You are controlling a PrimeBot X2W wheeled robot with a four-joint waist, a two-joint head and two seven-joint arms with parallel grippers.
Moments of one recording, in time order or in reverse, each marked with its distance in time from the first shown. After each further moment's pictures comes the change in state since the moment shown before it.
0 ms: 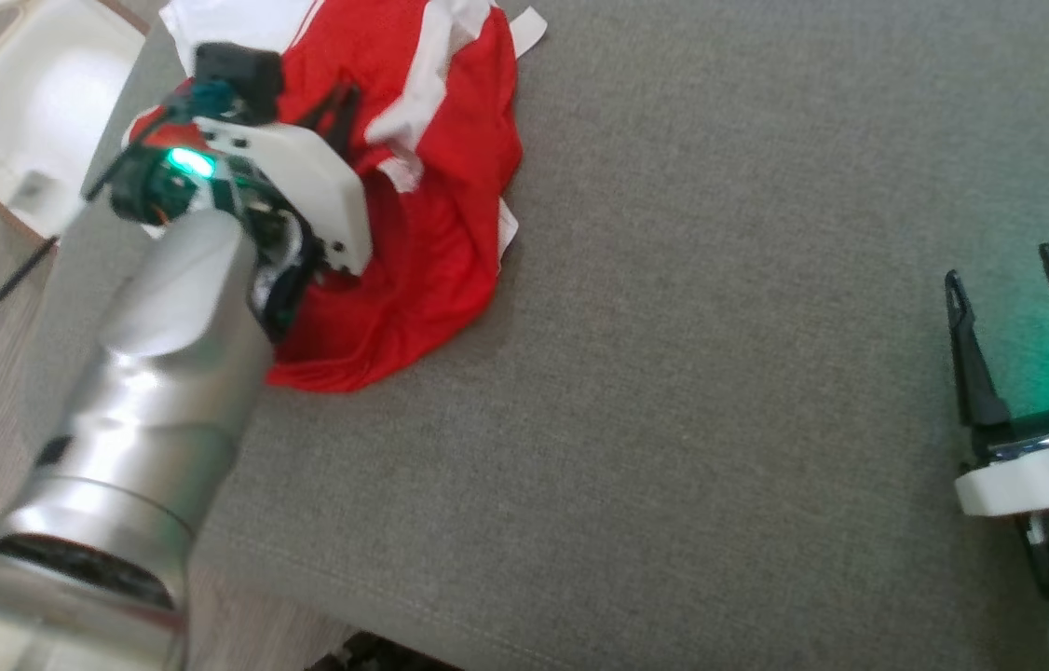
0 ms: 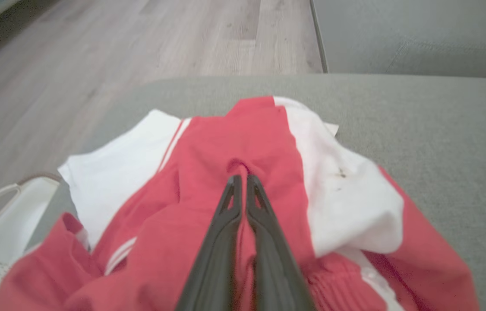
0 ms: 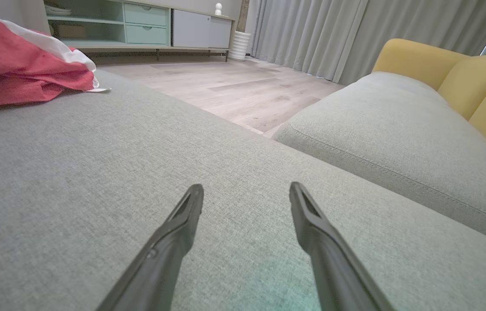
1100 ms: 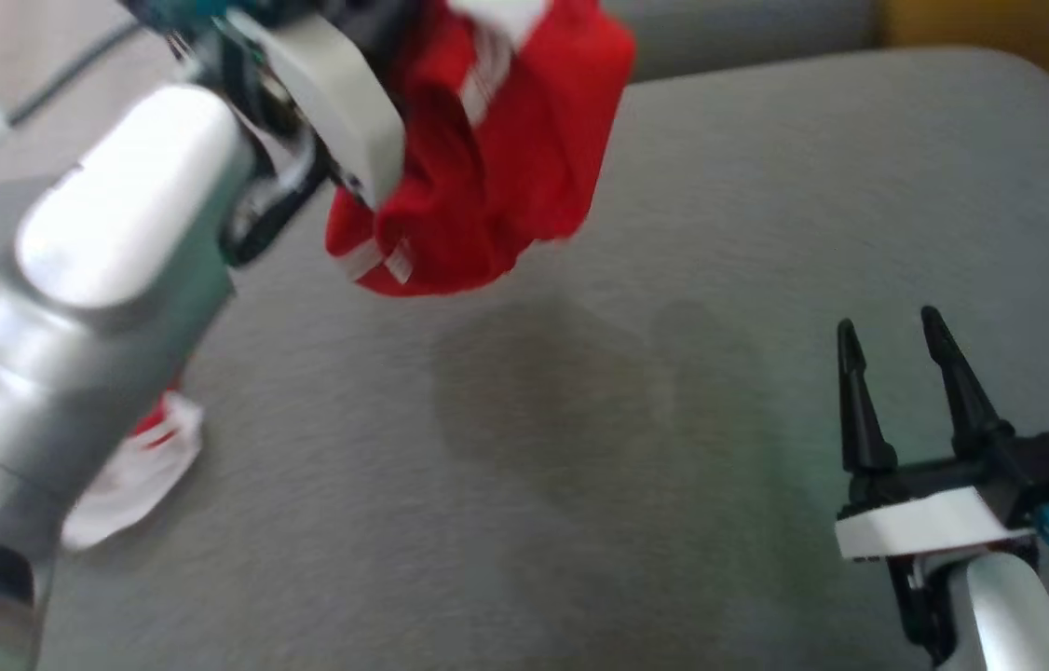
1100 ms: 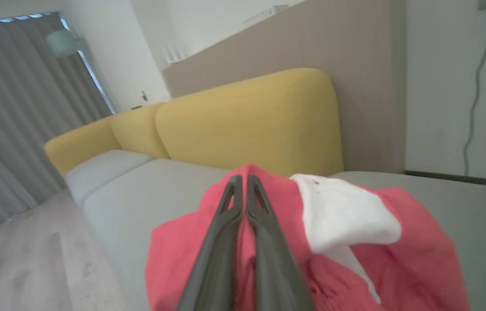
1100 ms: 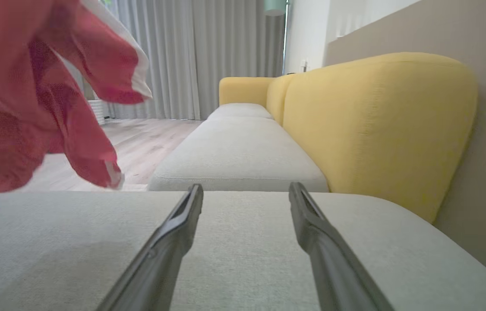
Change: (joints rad) left arm -0.168 0.251 -0.400 -0.514 -0.174 0.000 -0.054; right arm 0.061 0.206 0.056 0.015 0.133 0.000 0.000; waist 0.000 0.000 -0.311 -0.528
